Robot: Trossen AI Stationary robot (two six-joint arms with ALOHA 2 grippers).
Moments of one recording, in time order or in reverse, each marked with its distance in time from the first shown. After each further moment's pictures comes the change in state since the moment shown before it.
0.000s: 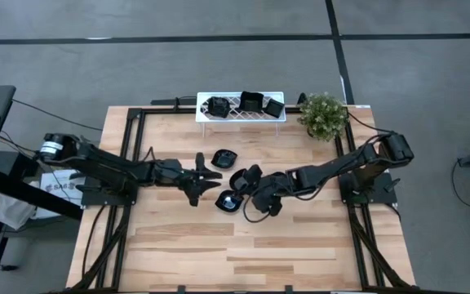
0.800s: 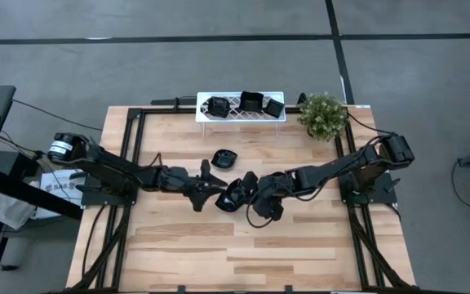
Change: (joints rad) left arm -0.065 0.105 0.051 0.021 -0.066 0.009; right arm 0.002 0.000 0.037 -0.009 -0.192 -0.080
